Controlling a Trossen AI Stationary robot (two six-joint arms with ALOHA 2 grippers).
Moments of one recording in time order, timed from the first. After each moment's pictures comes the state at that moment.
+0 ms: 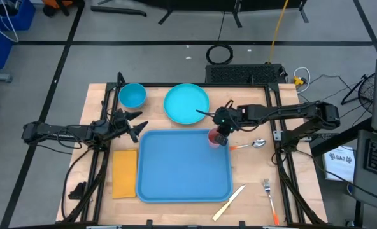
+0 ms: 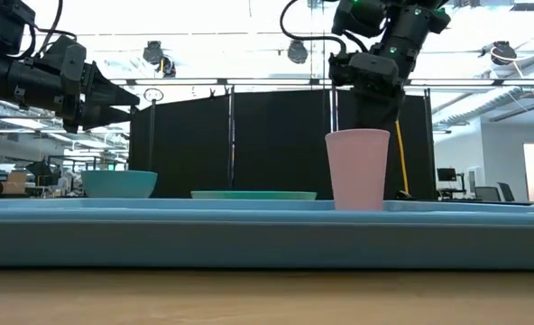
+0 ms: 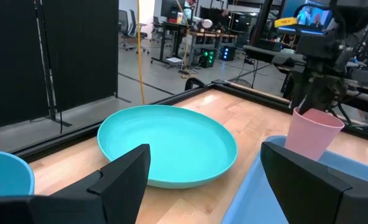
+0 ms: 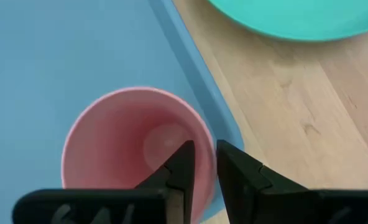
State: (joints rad) left arm 0.00 0.31 0.01 0.23 -0.52 -0.21; right arm -0.13 1.44 1.00 -0.64 0.05 0.32
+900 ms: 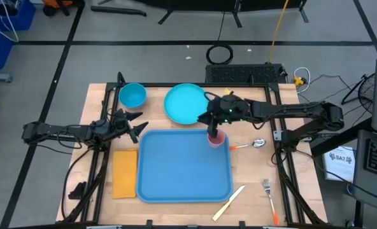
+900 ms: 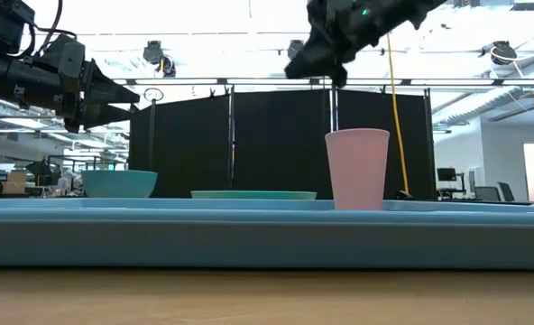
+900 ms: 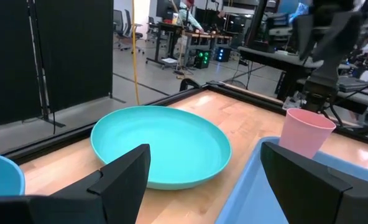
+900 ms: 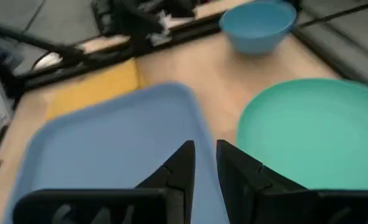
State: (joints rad) left arm 0.00 0.31 0.01 0.24 -0.50 -0.22; right arm -0.19 1.40 1.02 -0.14 -0.07 0.20
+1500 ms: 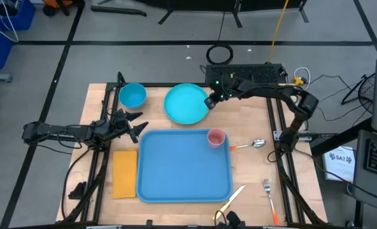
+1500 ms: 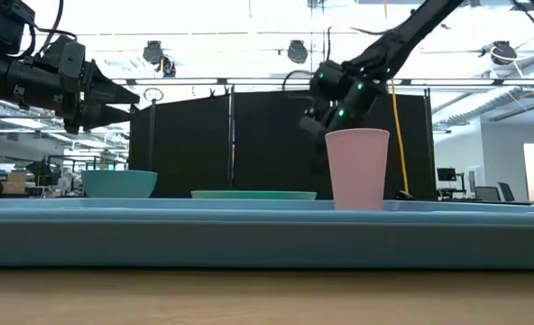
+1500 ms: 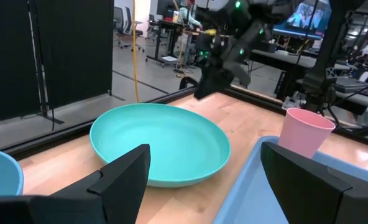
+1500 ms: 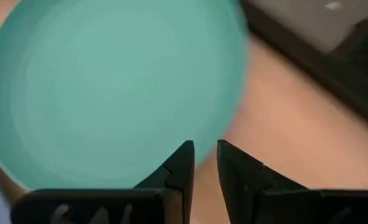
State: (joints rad) left arm 0.00 0.31 0.01 0.23 -0.50 -0.24; right arm -0.60 1.76 1.13 -0.31 -0.06 0.21
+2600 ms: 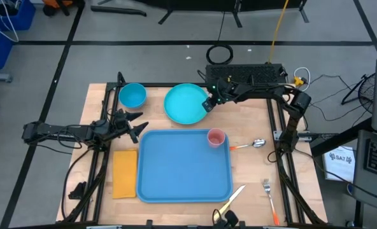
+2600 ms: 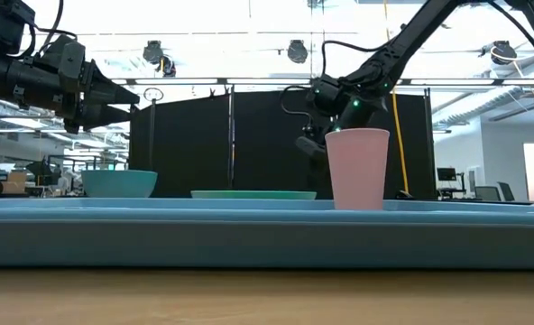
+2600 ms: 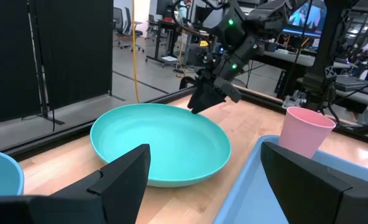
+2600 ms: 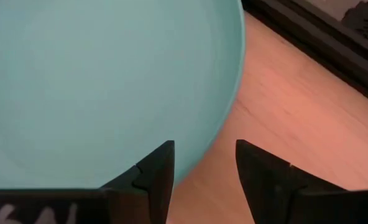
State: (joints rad) left arm 0.00 0.31 0.01 0.23 -0.50 -0.23; right arm -0.59 1.83 1.09 -0.21 0.00 0.24
